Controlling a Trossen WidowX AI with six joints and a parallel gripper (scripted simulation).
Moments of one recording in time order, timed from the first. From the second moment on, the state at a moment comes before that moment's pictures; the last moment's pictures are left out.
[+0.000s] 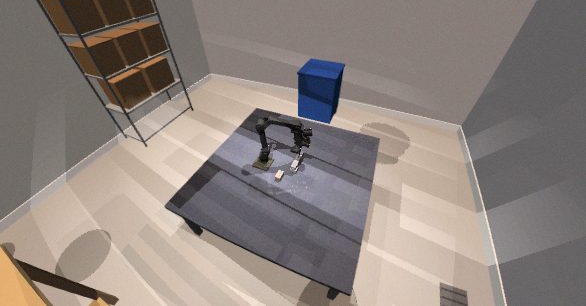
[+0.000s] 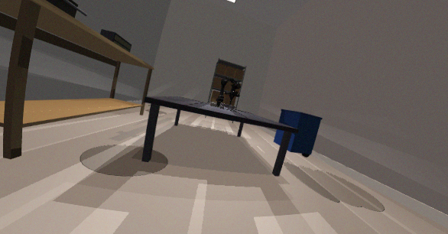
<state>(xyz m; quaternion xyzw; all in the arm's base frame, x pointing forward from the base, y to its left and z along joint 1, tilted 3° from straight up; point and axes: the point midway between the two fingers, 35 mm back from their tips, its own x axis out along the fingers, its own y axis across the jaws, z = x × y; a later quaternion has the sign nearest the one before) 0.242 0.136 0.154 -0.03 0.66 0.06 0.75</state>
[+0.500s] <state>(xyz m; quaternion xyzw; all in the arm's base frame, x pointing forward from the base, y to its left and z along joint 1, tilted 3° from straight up) 0.235 0.136 0.135 -0.05 0.69 0.05 0.72</state>
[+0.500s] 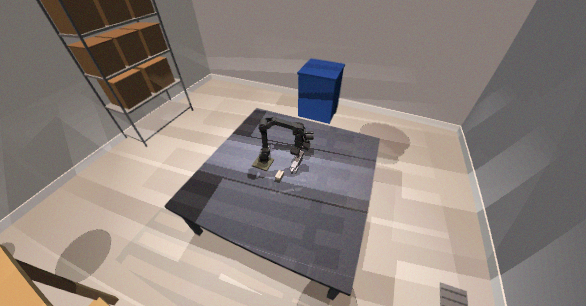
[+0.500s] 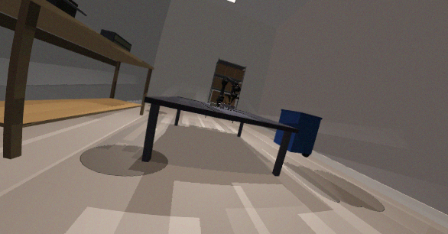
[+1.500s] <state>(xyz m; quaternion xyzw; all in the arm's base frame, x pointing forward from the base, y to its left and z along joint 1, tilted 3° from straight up) 0.268 0.075 0.167 -0.29 0.62 0.26 0.68</state>
